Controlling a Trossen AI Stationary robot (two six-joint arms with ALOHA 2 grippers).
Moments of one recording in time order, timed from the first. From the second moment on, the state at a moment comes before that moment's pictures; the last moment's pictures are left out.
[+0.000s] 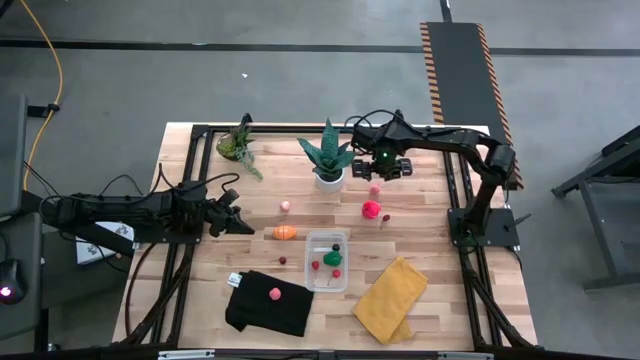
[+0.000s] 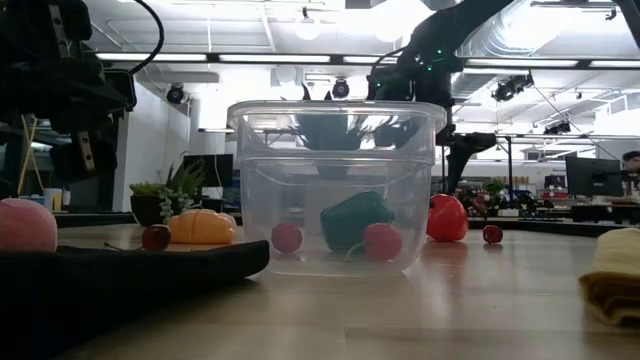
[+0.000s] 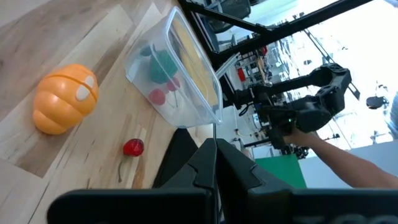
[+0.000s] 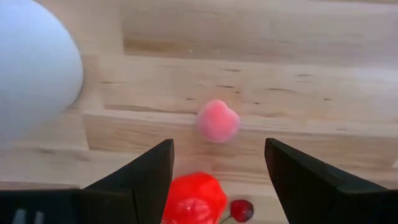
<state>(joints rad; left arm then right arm) 0.24 0.32 0.01 0.07 0.50 -1.02 -0.48 1.79 1.31 -1.06 -0.08 1.04</state>
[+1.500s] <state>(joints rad) 0.24 0.32 0.01 0.07 0.52 -0.99 -0.52 1.79 1.26 -1.03 -0.05 1.28</state>
